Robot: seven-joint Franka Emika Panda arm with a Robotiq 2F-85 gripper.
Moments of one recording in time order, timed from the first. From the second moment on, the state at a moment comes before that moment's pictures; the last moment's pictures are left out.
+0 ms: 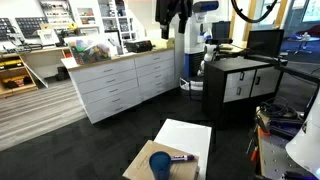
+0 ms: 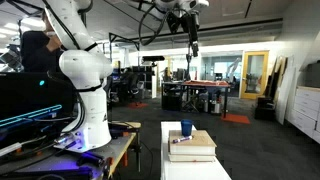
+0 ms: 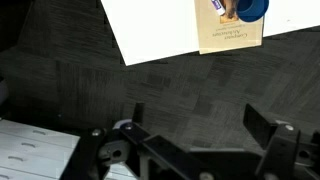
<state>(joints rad) -0.02 -0.51 0.21 -2.29 -0.06 2.00 0.35</state>
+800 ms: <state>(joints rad) -0.01 -0.50 0.20 -2.29 -0.06 2.00 0.35</state>
